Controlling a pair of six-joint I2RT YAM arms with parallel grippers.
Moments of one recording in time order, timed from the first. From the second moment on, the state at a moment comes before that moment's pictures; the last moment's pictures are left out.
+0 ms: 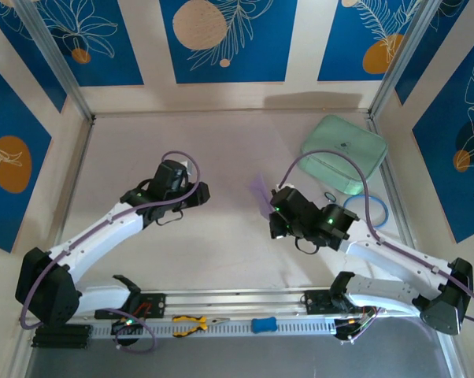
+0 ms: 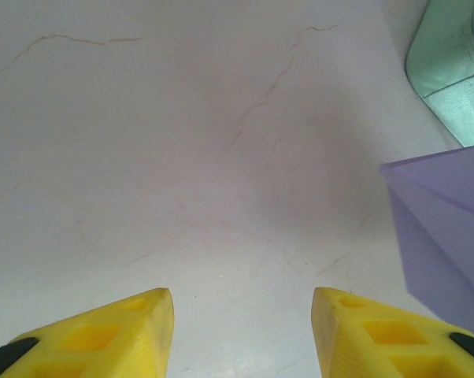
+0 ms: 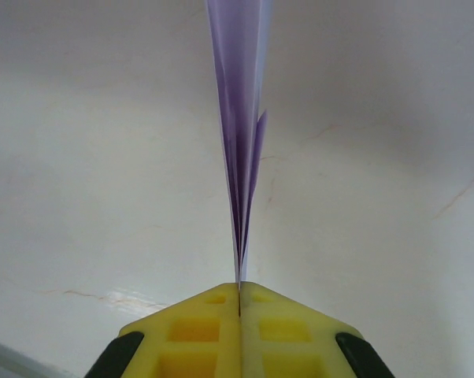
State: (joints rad) left arm -0.58 1.22 0.89 -0.46 0.06 -0.68; right arm 0.93 1.03 0.92 -0.87 0.25 0.61
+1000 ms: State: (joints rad) left arm -0.51 1.17 0.88 -0.53 -0.02 -0.67; right arm 1.08 1.33 1.05 -1.09 0.64 0.61
